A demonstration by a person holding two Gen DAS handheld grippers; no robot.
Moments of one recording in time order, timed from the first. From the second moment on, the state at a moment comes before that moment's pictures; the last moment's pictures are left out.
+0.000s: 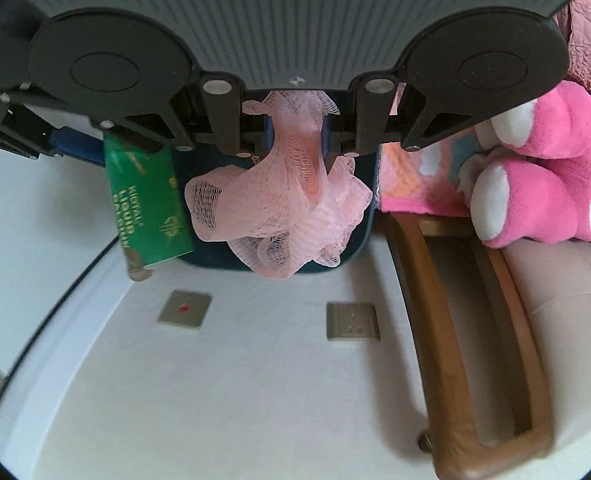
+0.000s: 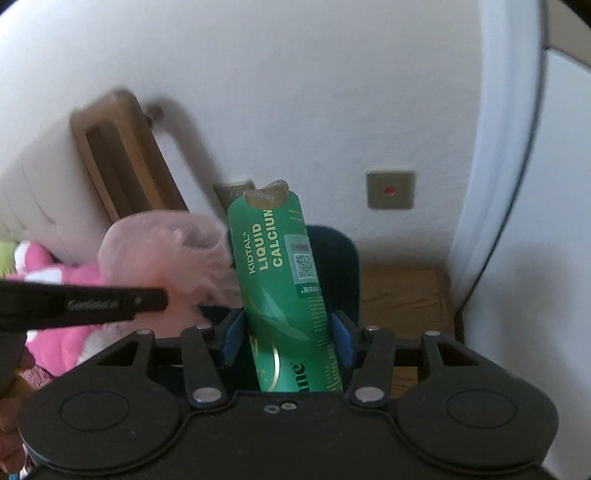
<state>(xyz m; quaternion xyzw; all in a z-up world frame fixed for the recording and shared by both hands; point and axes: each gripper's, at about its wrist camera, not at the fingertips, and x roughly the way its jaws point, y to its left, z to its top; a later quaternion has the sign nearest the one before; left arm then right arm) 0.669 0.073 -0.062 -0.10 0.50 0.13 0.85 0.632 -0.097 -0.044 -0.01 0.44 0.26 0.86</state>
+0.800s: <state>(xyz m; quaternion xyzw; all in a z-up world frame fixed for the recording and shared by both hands) 0.722 0.056 -0.200 -0.05 0.63 0.14 0.76 0.673 -0.004 -0.165 -0.21 0.53 0.34 0.75</state>
